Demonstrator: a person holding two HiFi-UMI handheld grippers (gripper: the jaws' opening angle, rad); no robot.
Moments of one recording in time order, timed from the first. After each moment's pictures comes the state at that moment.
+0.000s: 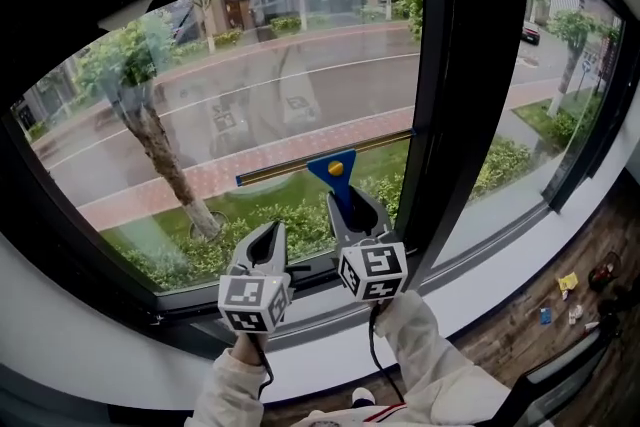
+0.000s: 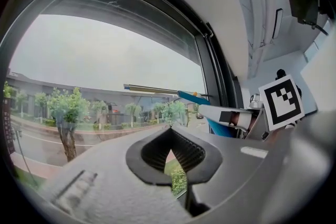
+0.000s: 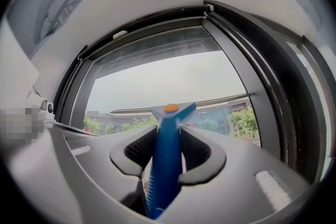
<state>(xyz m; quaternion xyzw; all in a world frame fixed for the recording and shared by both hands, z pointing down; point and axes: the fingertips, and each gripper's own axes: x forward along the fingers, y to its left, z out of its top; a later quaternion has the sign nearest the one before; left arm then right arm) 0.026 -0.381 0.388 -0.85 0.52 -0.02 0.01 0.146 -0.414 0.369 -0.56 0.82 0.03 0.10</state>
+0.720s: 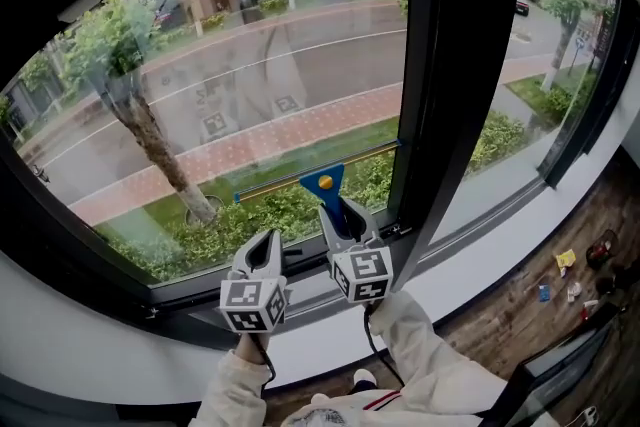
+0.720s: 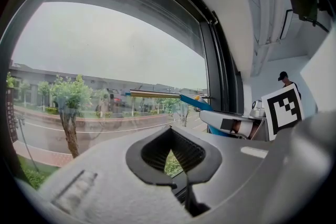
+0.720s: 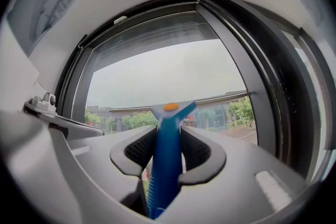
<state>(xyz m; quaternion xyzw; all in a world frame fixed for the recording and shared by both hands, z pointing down) 0.026 -0.376 0.464 -0.85 0.53 -0.05 -0.05 0.146 -0.409 0.460 -0.56 0.83 -0.01 0.06</state>
